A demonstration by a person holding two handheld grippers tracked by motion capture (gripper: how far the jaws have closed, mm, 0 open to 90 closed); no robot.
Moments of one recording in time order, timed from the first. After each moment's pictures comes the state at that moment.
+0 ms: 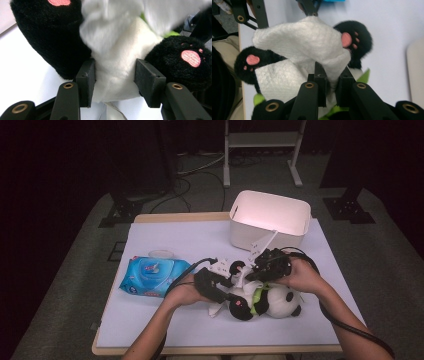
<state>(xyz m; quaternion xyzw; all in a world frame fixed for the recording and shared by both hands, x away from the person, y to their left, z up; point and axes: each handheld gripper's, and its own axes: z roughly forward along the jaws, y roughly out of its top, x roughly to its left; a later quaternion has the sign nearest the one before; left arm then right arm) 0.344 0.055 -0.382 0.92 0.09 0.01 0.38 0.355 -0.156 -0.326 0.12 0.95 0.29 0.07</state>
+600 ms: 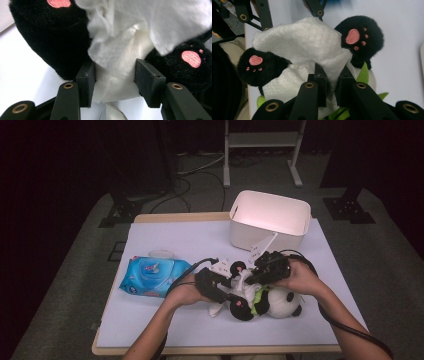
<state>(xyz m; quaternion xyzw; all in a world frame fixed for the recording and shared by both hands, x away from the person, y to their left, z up) 0.345 0.053 -0.383 0.92 0.09 0.01 0.37 0.355 -0.154 -0.336 0.12 0.95 0.29 0.04</state>
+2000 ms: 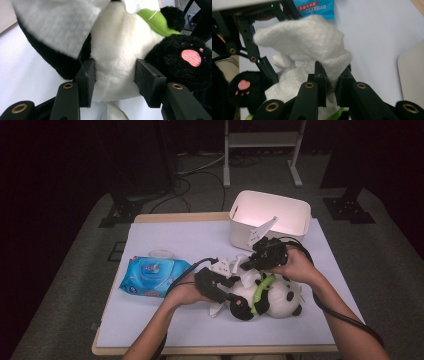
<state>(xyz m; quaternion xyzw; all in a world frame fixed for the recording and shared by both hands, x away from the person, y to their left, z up) 0.345 0.053 -0.382 0.92 0.09 0.01 0.37 0.379 -0.152 -0.315 0.15 0.93 0.33 0.05</state>
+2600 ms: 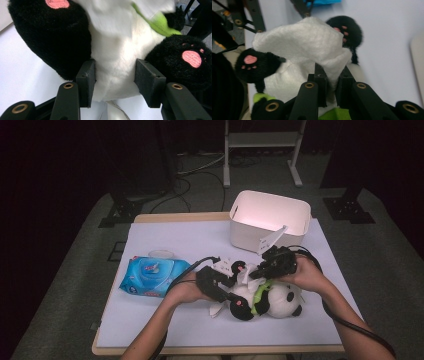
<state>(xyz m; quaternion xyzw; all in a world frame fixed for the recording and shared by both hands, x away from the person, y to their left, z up) 0.348 0.049 -0.378 0.93 0.08 0.01 0.36 0.365 -0.171 -0.332 0.15 0.93 0.32 0.03</state>
